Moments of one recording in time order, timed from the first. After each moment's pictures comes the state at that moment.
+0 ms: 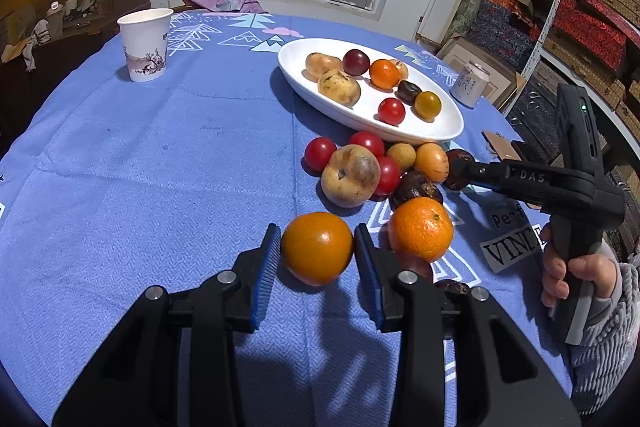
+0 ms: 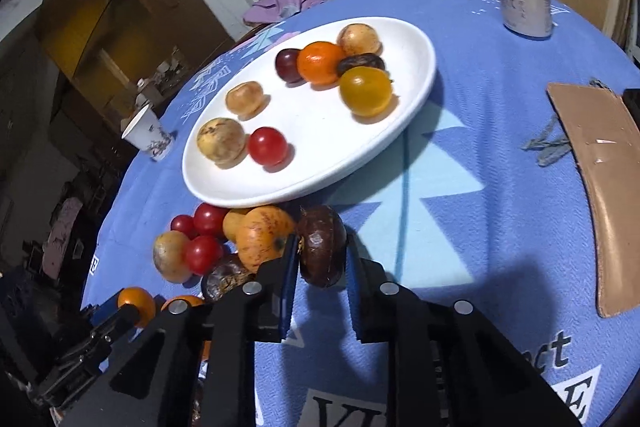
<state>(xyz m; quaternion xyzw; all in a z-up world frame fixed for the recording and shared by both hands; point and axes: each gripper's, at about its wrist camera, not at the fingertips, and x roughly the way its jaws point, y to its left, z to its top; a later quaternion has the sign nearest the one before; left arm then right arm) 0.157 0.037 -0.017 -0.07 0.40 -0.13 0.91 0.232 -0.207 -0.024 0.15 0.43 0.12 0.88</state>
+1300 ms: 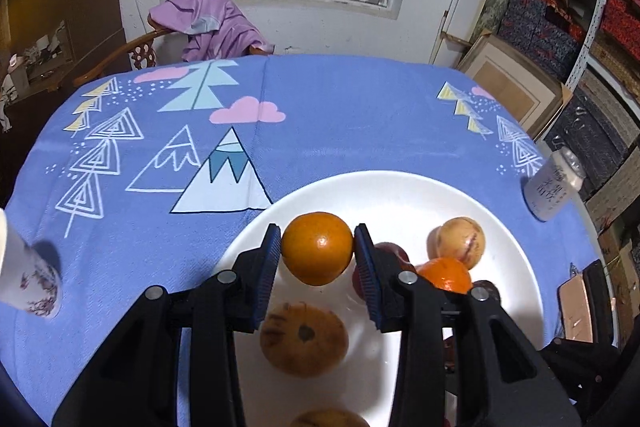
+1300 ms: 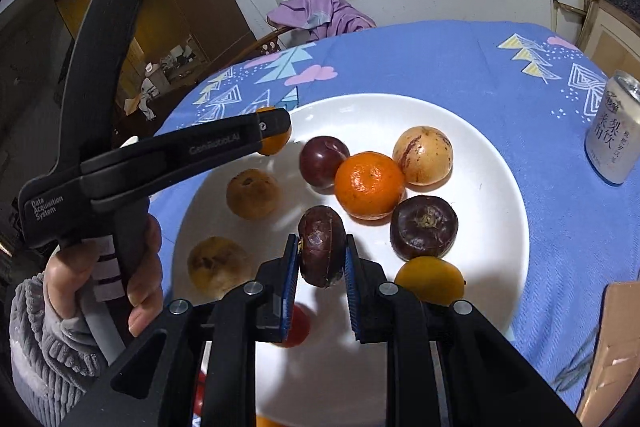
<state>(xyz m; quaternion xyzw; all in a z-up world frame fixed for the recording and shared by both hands) 0.459 -0.047 0.013 -0.02 0.42 -0.11 0.90 0.358 -0.182 0.008 0.09 0.43 0.15 0.88</state>
